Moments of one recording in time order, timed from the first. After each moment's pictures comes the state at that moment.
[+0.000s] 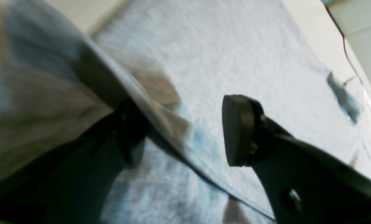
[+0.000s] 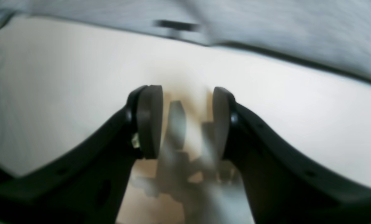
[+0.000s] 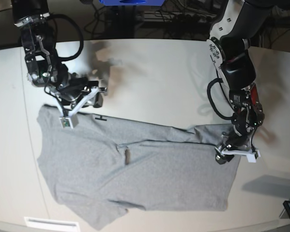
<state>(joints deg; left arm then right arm) -25.1 -11.4 -28.5 48.7 -26.2 -14.0 29.1 -7.3 15.9 -13.5 107.2 35.1 -9.5 -55.6</state>
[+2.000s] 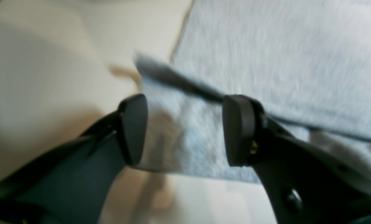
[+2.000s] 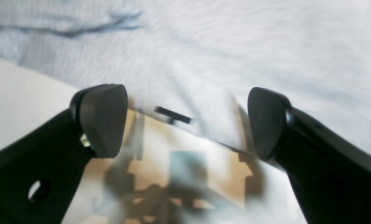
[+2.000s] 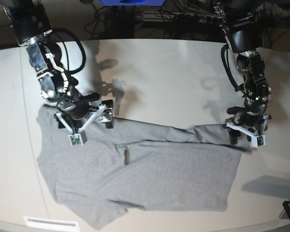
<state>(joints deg) -6.8 -15.6 -20.5 72.2 -11.3 -14.4 22.9 2.7 16.9 -22.3 93.2 28.9 -9.1 -38.5</state>
